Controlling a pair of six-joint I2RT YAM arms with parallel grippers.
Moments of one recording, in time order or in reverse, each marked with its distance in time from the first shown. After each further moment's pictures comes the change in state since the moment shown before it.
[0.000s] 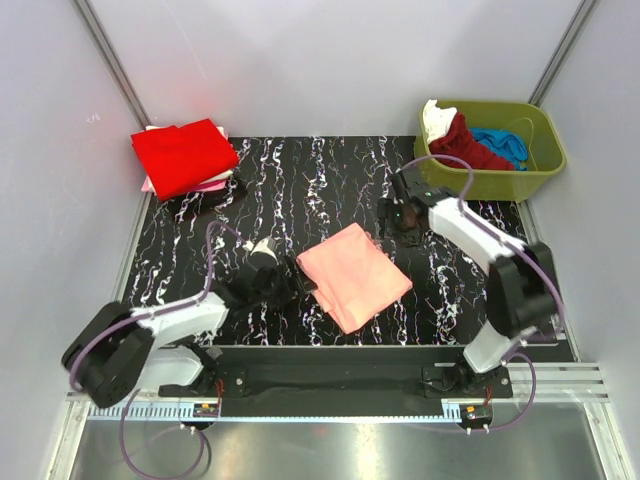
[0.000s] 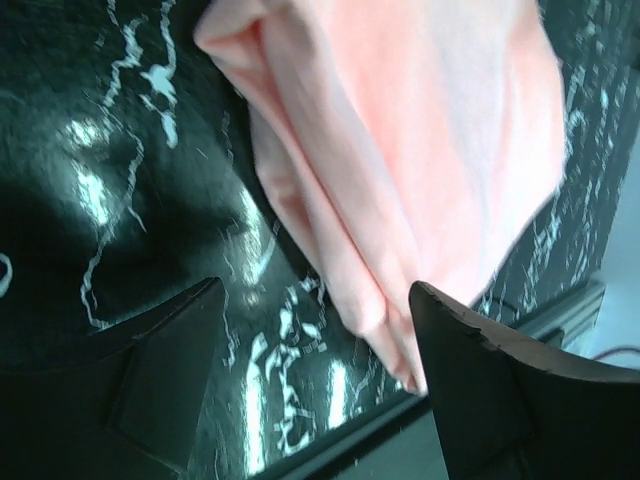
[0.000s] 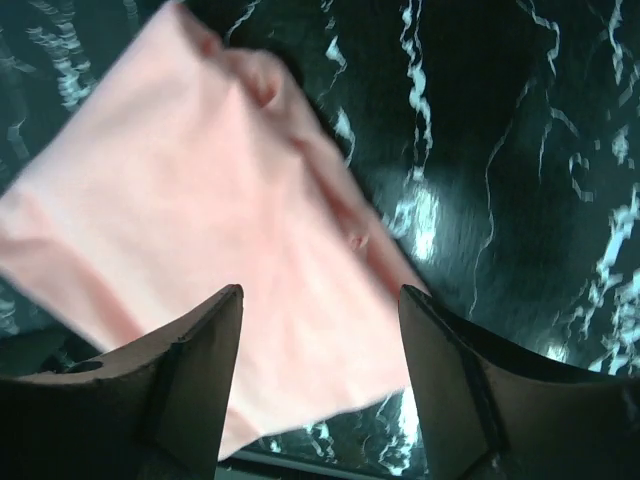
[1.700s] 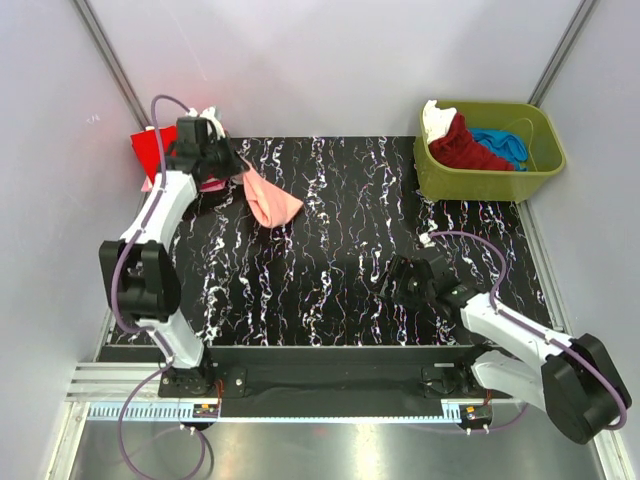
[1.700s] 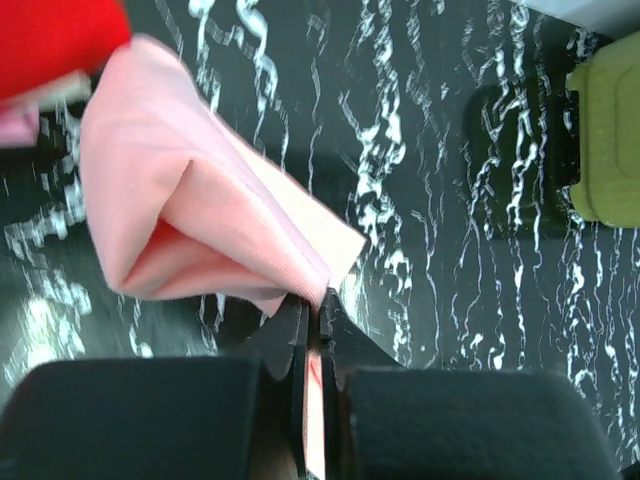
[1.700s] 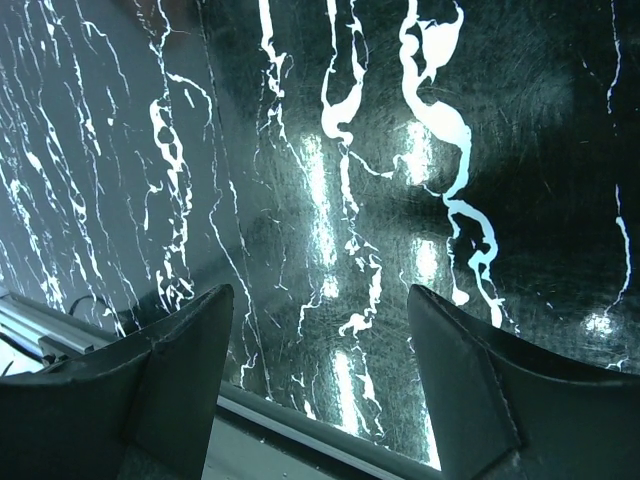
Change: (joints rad) left arm 0.645 0.541 1.090 -0.482 0.237 0.601; right arm 0.147 -0.698 -0.869 0.535 -0.060 0.408
